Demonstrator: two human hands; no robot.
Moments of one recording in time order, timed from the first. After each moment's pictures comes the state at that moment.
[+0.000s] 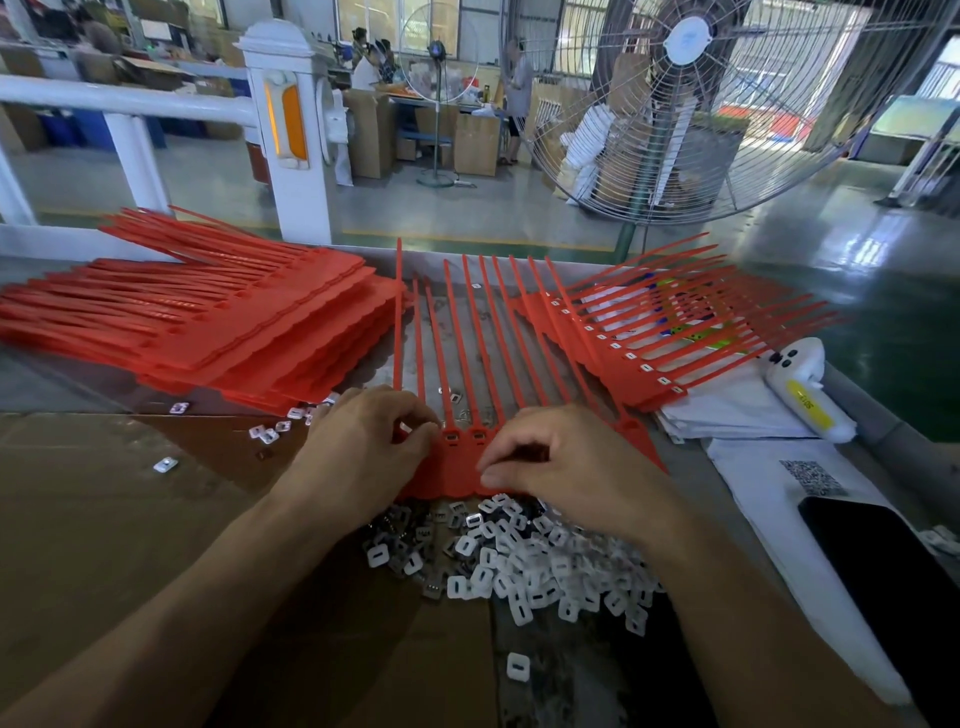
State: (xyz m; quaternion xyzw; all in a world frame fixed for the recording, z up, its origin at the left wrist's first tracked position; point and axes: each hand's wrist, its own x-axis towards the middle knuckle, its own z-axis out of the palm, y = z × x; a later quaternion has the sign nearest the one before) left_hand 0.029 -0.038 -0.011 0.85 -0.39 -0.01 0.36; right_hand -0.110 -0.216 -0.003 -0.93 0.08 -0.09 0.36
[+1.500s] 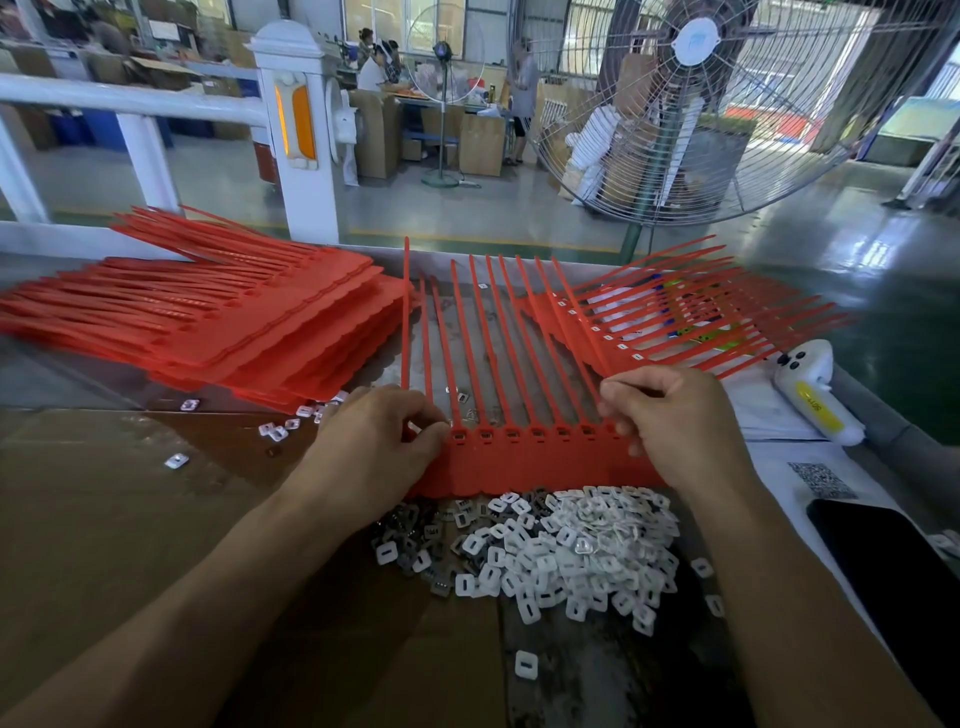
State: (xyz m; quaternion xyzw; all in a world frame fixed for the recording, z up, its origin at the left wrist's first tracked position) left_hand 0.031 -0.036 -0.012 0.85 -0.40 -0.02 0.35; right_hand -0.127 -0.260 0.003 -0.78 0.34 -0.31 0.43
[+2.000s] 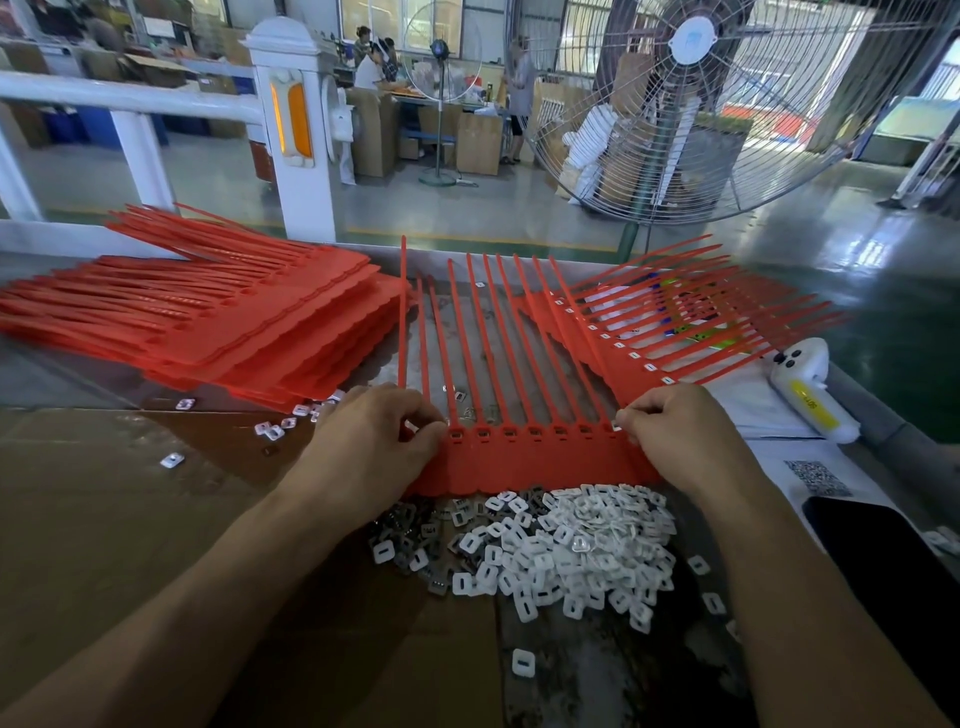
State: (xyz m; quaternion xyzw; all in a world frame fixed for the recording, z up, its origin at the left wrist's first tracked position) left_hand 0.031 -0.036 -0.012 0.84 -0.40 -0.03 0.35; right_hand -0.134 -0.279 -0.007 -0.84 0.40 -0.20 0.31
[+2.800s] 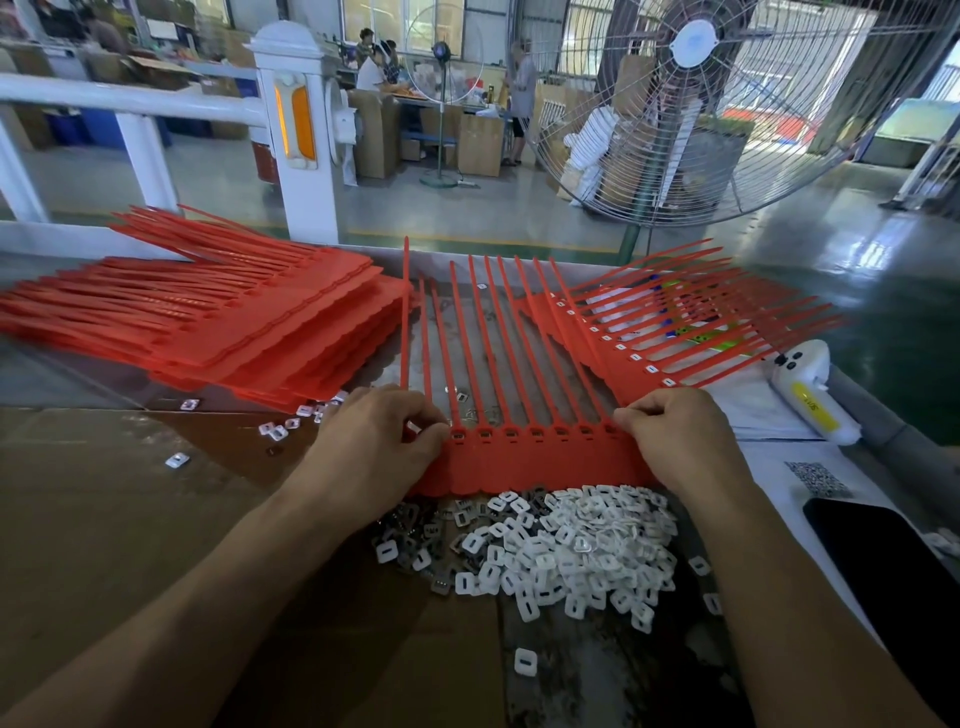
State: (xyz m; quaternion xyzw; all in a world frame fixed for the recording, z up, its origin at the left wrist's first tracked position) left_hand 0.031 -0.036 -0.013 0.84 -0.40 -0.02 0.36; right_hand -0.129 -0.278 -0.012 -0.83 0.43 -0.22 0.29
